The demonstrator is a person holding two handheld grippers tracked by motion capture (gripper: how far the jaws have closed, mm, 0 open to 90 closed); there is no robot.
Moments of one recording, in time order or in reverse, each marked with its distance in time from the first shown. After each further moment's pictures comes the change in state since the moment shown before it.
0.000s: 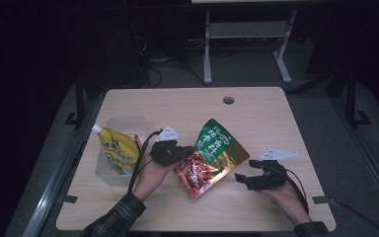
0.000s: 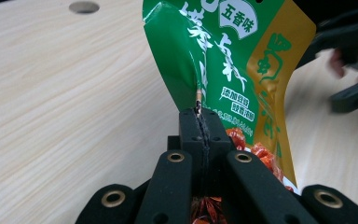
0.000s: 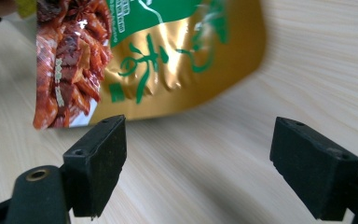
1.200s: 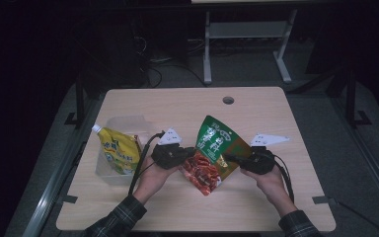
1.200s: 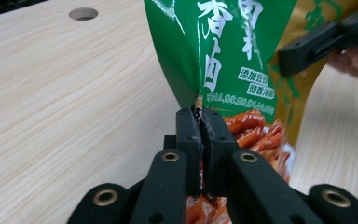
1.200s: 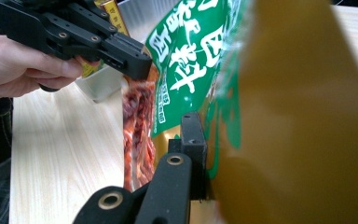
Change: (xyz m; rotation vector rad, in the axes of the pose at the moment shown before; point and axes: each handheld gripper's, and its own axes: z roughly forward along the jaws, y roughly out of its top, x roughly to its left) left arm -0.008 -0.002 0.002 0.016 0.038 0.031; right arm 0.007 0.045 0.013 -0.129 0.153 -0.067
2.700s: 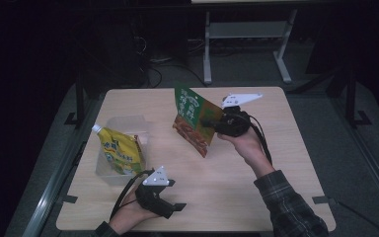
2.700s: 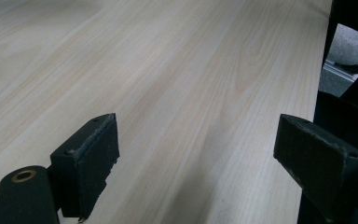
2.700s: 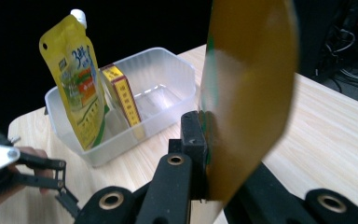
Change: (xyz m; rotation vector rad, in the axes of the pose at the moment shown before) left arm -0.039 -0.082 -0.044 0.164 -0.163 0.055; right arm 0.018 0.120 0.042 -0.003 0.022 -0.144
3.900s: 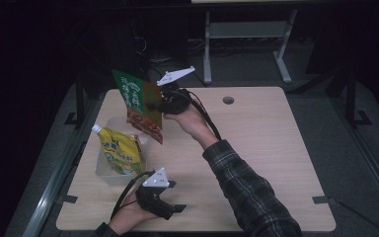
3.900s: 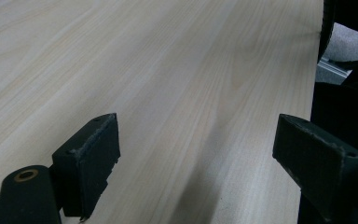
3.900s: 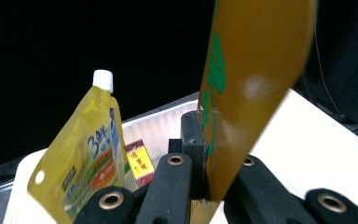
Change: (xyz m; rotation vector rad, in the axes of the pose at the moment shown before) left arm 0.000 -0.003 0.005 -0.001 -0.028 0.012; right arm 0.038 0.092 0.119 0.017 0.127 -0.094
